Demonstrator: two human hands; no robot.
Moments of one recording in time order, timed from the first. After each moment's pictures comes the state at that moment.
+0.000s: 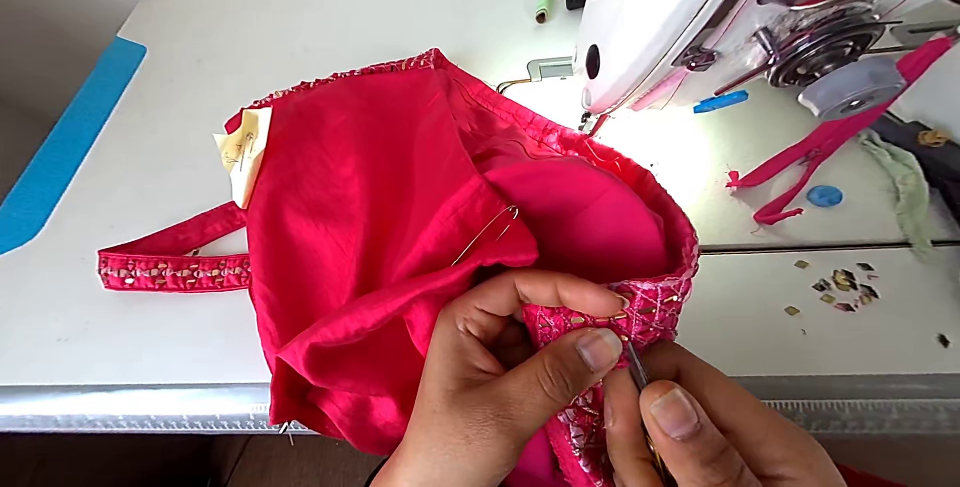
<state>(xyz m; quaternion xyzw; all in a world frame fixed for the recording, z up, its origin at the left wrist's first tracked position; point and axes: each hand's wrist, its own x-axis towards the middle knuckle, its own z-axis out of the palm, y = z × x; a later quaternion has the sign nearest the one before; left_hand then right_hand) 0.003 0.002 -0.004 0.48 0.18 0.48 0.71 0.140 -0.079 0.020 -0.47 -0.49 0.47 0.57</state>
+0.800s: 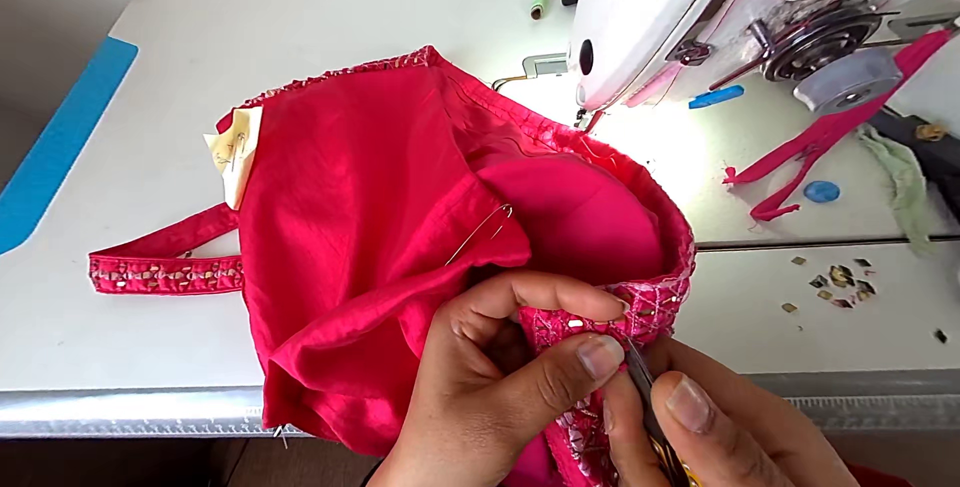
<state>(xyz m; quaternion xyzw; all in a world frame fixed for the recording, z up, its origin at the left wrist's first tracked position) 0.004 0.002 -0.003 0.49 0.17 0.48 0.71 0.148 -0.077 0.024 -0.43 -0.45 0.54 0.56</state>
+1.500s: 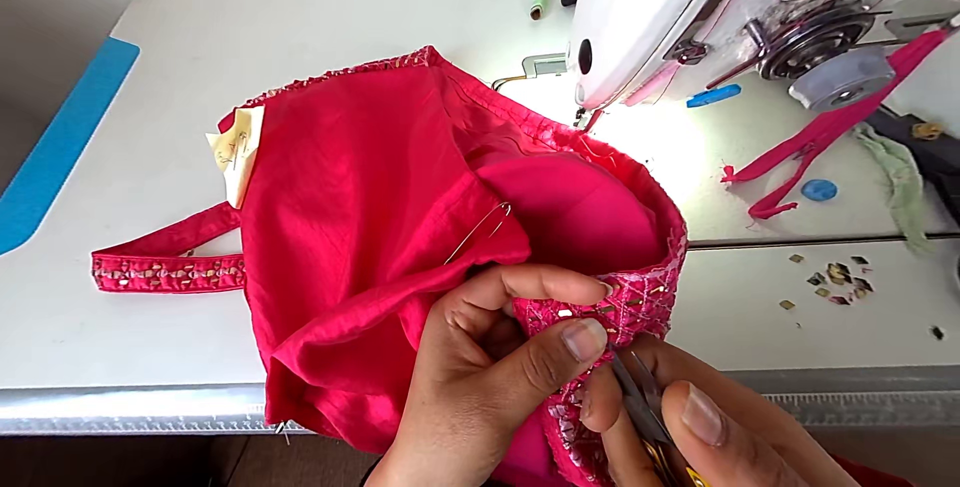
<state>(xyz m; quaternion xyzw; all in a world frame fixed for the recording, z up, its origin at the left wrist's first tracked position) 0.002 0.002 -0.004 0.46 0.18 0.48 0.72 0.152 -0.079 0.025 -0.38 -0.41 0.62 0.55</state>
